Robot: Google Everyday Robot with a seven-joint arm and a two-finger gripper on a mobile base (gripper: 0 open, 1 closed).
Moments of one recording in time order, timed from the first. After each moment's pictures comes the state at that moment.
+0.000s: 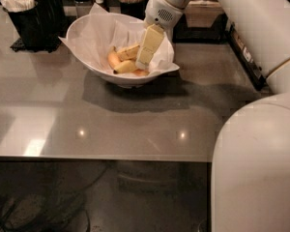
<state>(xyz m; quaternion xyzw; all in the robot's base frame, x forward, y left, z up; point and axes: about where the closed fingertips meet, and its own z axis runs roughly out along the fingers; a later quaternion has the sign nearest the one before) 0.662 0.001 0.920 -0.66 0.71 0.13 0.20</state>
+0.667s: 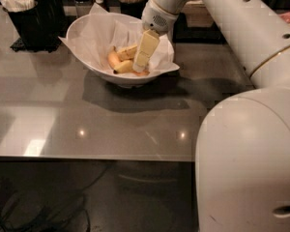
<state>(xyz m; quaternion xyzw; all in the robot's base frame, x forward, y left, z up) 0.678 0.005 0.896 -0.65 0.72 0.14 0.18</state>
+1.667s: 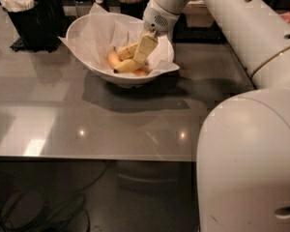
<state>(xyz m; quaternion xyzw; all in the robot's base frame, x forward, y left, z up) 0.678 0.005 0.896 -0.65 0.72 0.14 0.18</state>
